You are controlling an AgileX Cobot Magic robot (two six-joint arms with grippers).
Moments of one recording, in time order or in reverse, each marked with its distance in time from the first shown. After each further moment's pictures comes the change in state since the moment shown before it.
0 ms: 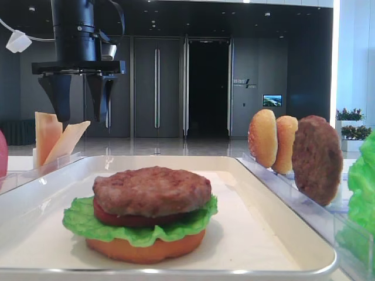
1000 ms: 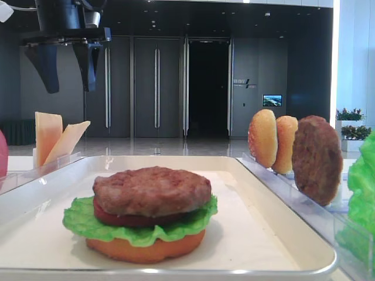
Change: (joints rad) left arm 0.055 -0.100 0.000 -0.029 0.000 0.030; right arm 0.000 0.000 0.000 0.000 0.000 0.000
